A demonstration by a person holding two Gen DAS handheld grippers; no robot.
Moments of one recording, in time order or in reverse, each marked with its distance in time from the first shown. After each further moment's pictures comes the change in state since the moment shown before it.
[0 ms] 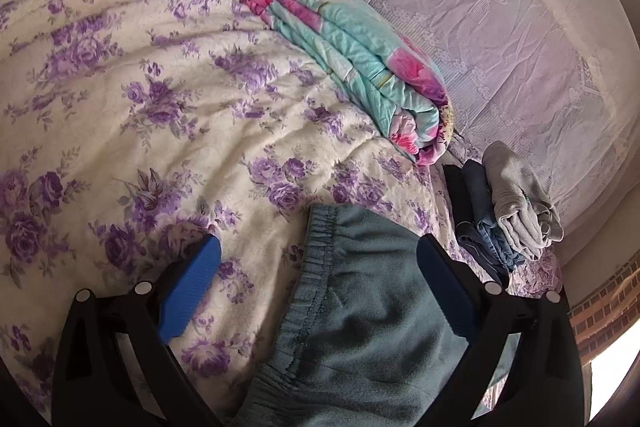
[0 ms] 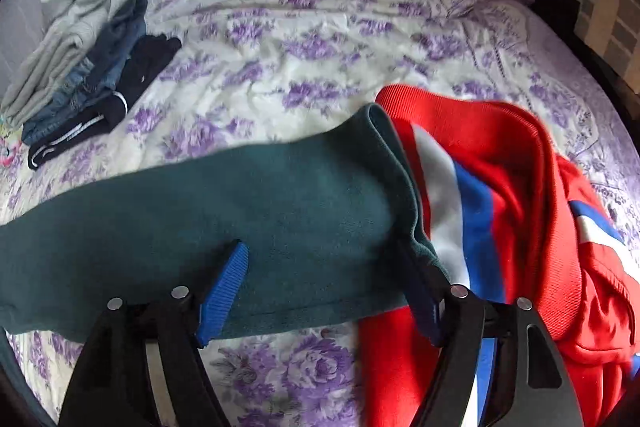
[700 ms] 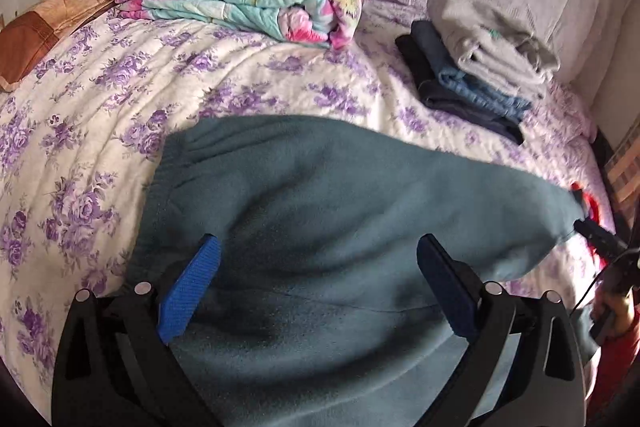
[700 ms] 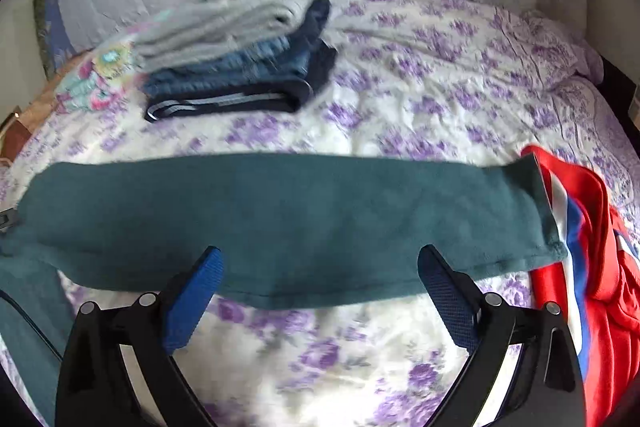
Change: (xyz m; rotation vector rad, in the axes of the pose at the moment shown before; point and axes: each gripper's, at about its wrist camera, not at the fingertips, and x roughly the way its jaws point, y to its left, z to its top) left arm 0.012 -0.109 -0.049 0.416 0.248 0.091; right arm -0.078 0.146 -0.039 -0.263 -0.121 0.250
